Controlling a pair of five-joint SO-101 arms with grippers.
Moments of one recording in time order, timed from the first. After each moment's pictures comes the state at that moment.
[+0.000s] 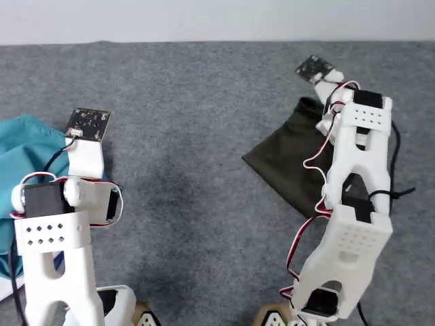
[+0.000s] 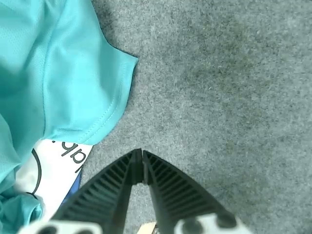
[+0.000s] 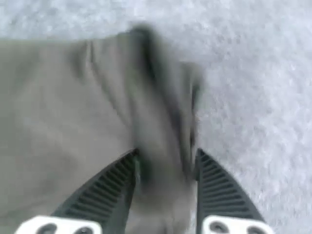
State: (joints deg) left arm -11.1 -39.4 28.1 99.5 -4.6; right arm 10.4 29.5 -24.2 65.1 49.6
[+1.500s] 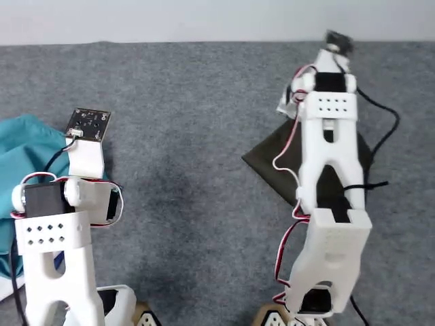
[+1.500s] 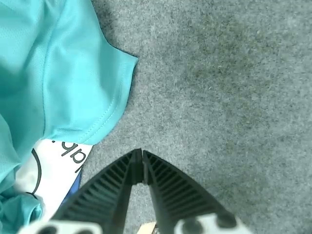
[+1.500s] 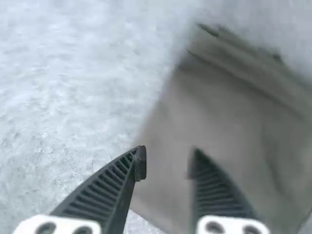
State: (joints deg) left arm -11.1 -39.4 28.1 99.5 -4.6; right arm -2.5 29.1 -36.0 79.1 -16.9
